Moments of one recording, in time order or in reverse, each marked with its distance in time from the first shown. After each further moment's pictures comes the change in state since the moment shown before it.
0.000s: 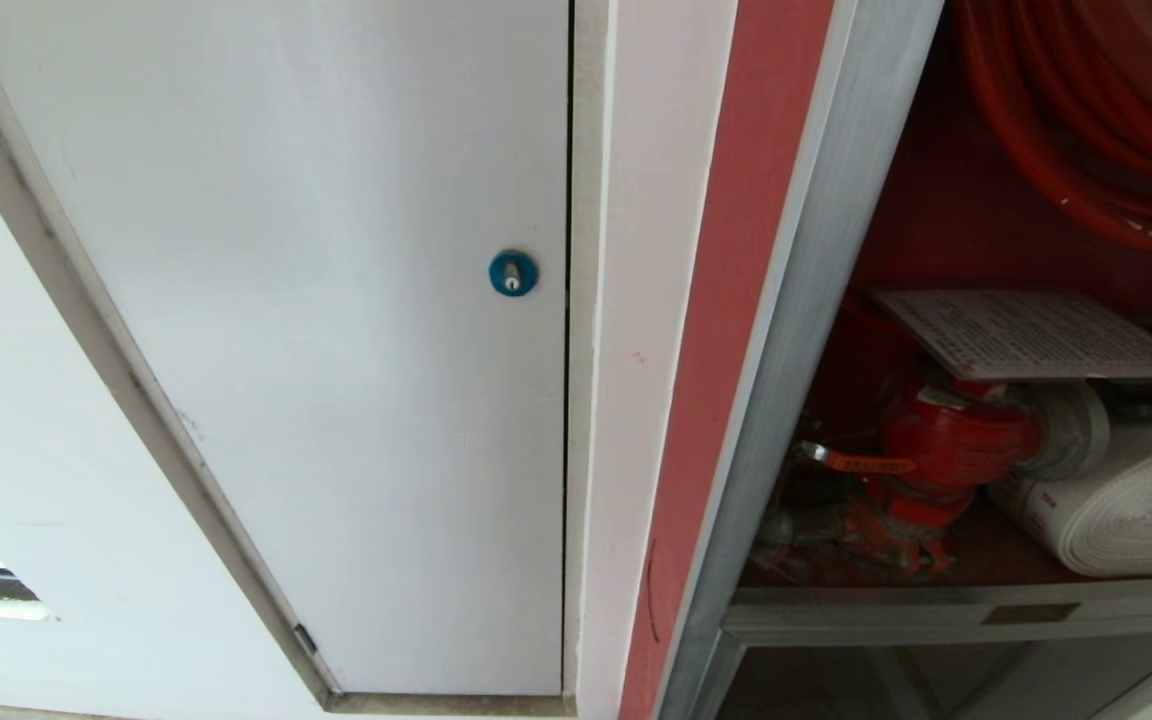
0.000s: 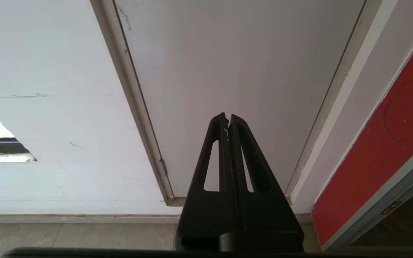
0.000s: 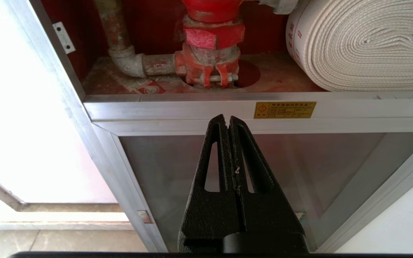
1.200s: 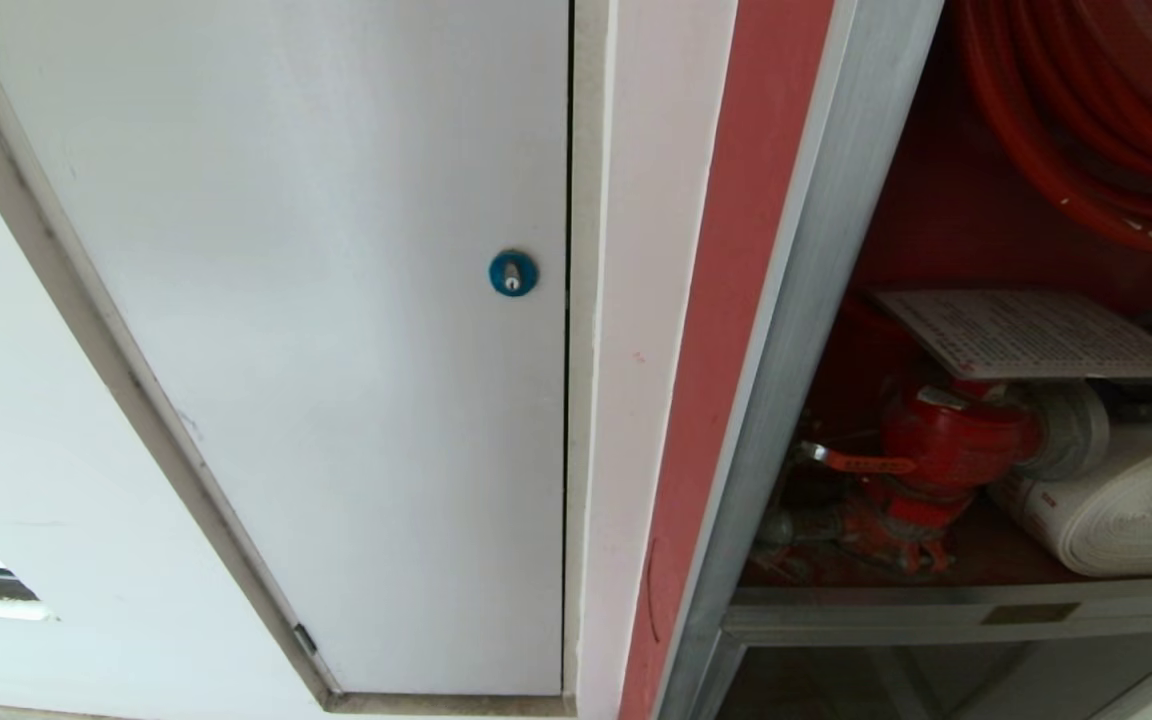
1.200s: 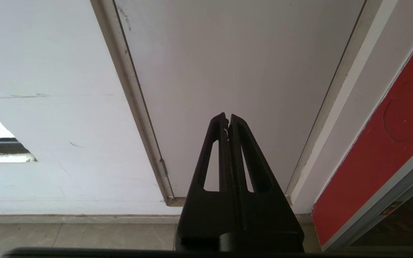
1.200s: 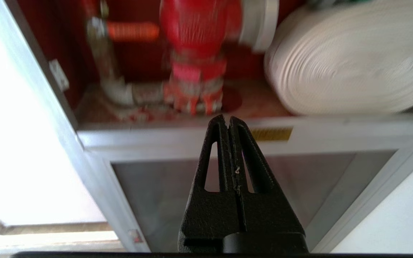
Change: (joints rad) left arm 0.000 0.000 0.000 0.000 0.000 0.000; right arm -0.002 0.085 -0.135 0.005 -0.056 -0.017
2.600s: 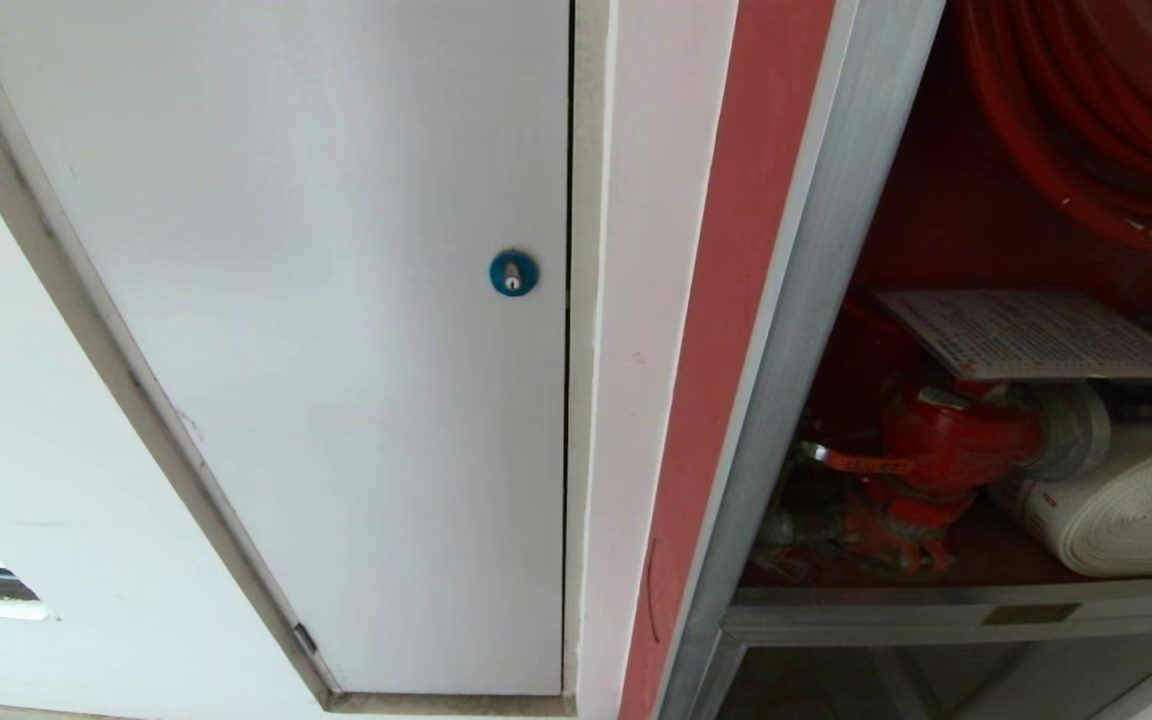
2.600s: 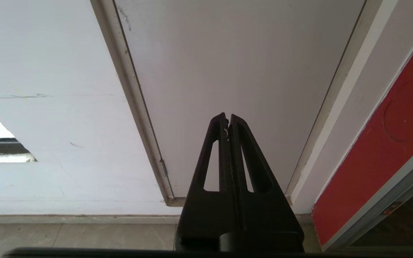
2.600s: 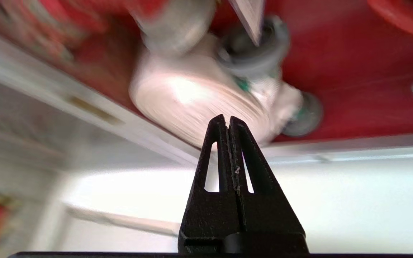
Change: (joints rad) left arm 0.000 0.000 0.000 0.000 0.000 0.000; right arm -0.038 0.736 -0.621 0.195 -0.240 -0.942
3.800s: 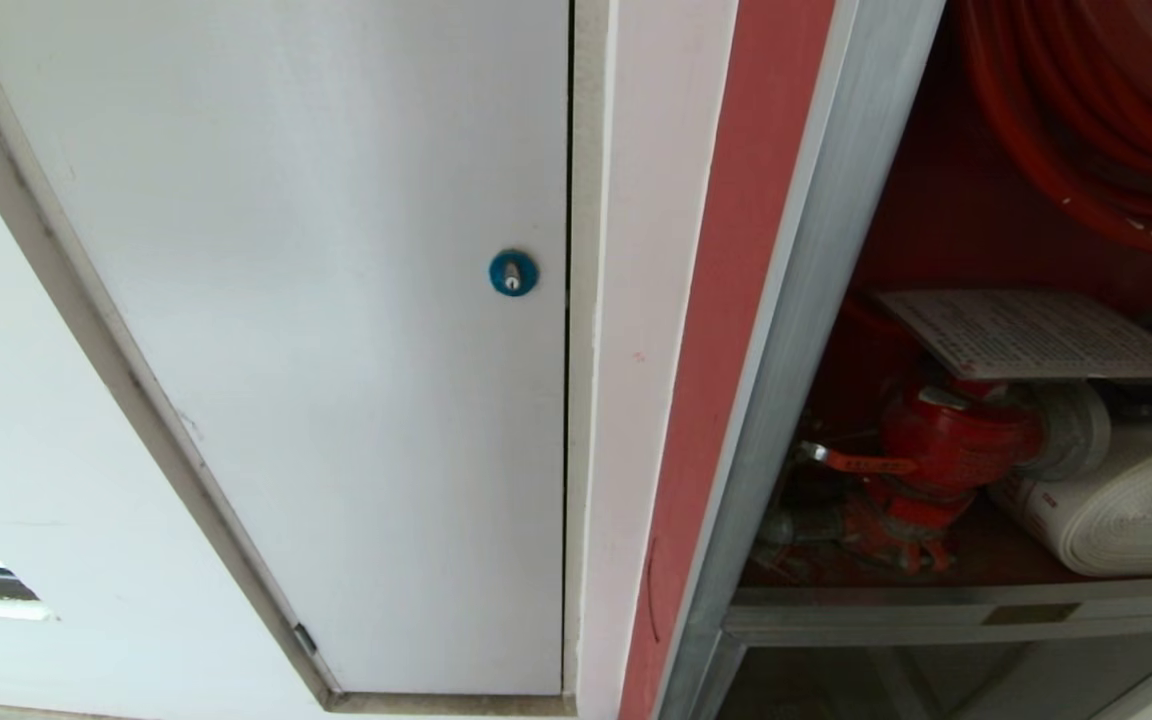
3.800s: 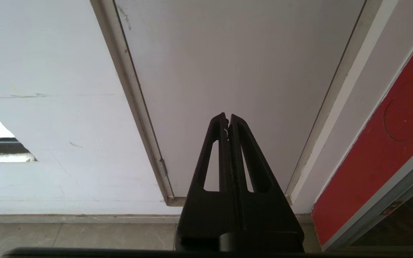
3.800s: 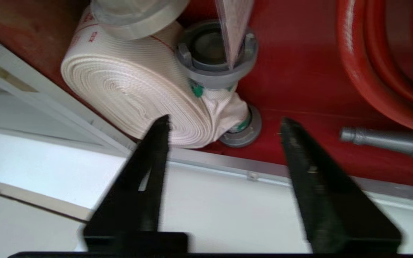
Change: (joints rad) left arm 0.000 0.000 0.000 0.001 0.000 0.000; right arm -0.013 0.162 0.017 -0.221 -0.084 -0.371
